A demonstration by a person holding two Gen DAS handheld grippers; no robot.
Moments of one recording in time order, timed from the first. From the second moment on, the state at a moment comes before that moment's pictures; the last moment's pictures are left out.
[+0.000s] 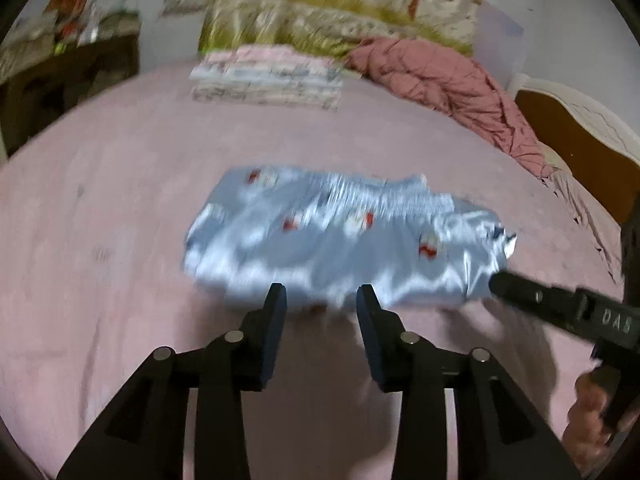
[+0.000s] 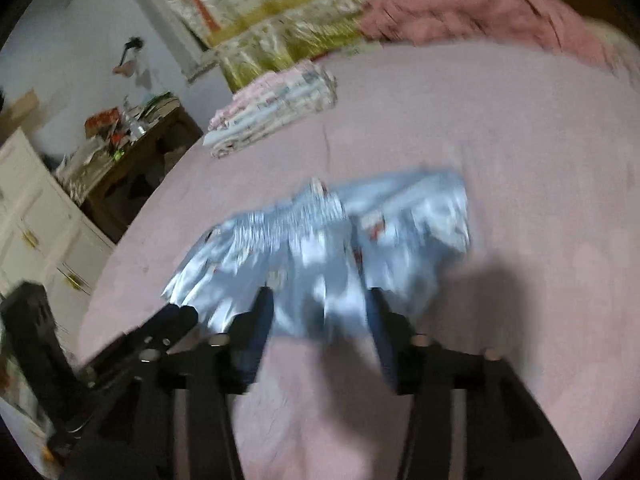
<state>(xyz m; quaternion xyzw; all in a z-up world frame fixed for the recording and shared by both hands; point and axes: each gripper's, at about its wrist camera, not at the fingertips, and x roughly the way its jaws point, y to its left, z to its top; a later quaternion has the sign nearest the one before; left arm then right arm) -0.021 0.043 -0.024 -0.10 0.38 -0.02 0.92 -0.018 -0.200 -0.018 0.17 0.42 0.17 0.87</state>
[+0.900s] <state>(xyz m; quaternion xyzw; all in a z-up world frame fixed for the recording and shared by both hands) 0.032 0.069 -0.059 -0.37 0.40 -0.09 0.83 0.034 -0.205 -0.075 0.40 0.46 0.13 0.78</state>
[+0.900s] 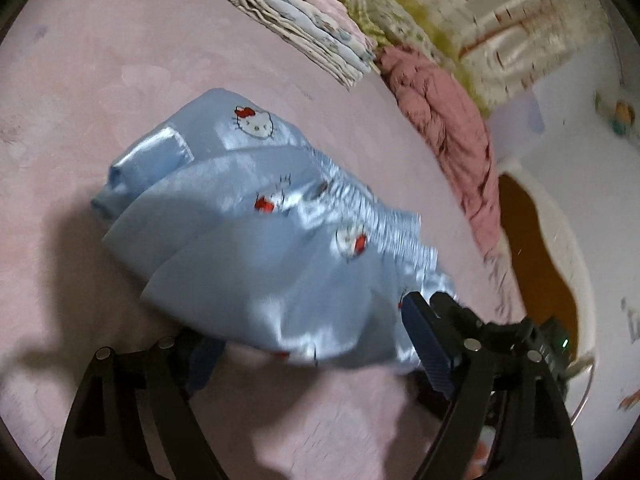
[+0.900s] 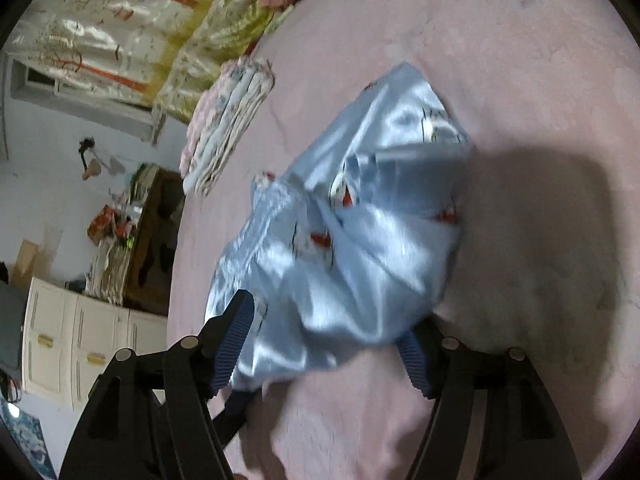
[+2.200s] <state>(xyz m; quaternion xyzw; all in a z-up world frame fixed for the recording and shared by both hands) 0.129 0.071 -0.066 -0.25 0.37 0.00 0.89 0.157 -0.182 -0.072 0.26 0.38 0.12 0.88</state>
